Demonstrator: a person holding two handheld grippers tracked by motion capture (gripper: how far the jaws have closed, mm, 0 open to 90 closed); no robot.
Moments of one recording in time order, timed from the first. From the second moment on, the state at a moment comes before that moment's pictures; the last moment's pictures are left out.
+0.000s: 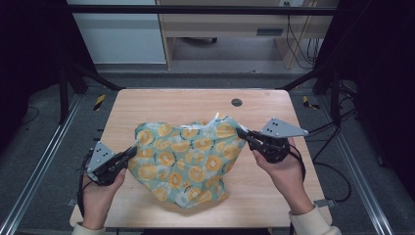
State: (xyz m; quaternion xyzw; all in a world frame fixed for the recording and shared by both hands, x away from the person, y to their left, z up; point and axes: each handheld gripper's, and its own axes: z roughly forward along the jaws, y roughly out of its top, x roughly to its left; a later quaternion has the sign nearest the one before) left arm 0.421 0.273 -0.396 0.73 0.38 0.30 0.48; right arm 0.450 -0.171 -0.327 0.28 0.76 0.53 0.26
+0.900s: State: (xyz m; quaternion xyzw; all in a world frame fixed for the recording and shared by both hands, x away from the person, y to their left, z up) left arm 0.401 0.270 -0.437 0.80 0.36 0.24 0.42; right arm 0.415 -0.183 -0.396 0.29 0.78 0.52 0.20
